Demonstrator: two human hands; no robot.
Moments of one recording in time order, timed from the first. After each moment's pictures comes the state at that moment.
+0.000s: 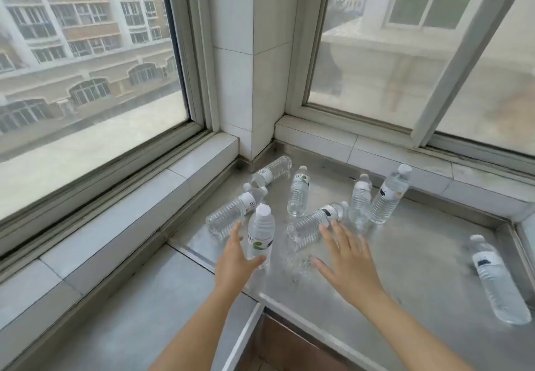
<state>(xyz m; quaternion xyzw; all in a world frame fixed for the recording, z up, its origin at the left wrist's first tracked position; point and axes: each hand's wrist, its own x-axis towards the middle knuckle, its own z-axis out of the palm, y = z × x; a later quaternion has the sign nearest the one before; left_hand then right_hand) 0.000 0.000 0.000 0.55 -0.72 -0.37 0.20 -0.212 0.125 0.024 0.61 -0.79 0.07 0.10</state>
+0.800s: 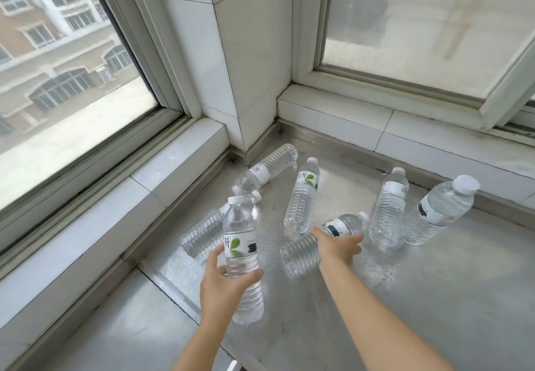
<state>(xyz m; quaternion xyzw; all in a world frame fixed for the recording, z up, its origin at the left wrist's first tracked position) -0.085 -0.047 -0.018 0.68 -0.48 -0.49 0.27 -0.304 -0.056 -0.055 -0.03 -0.84 0.45 -0.31</state>
